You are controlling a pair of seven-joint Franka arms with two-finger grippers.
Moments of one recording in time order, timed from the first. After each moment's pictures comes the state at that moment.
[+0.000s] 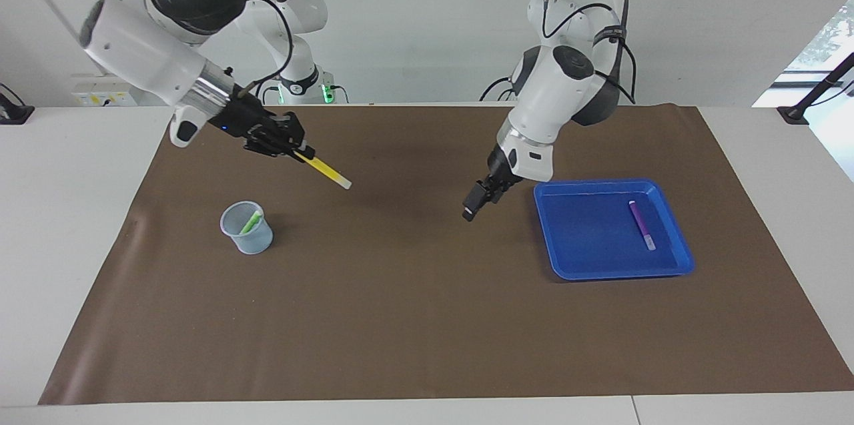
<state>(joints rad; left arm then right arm) -0.43 0.22 -0.02 -1.82 -0.27 2.29 -0.85 0.00 0.02 -0.08 -1.75 0.52 1.69 -0.13</state>
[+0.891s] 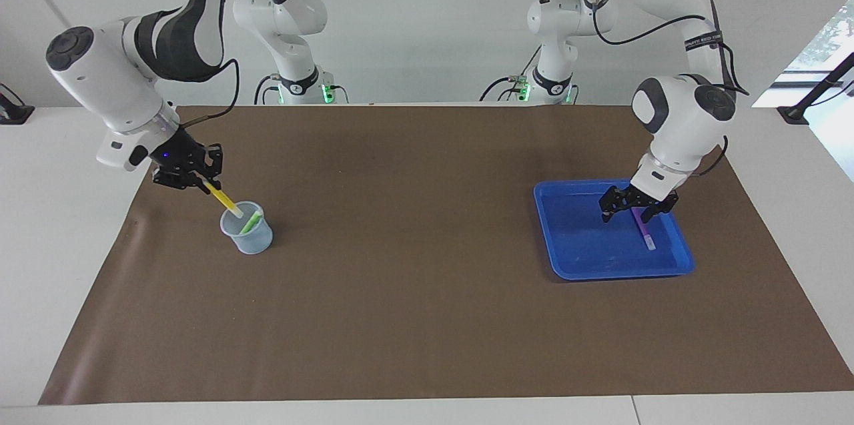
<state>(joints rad) 0.01 0.15 -0.02 -2.07 -0.09 2.31 0.17 -0.08 0.05 -0.08 -1.91 0.15 1.91 -0.59</state>
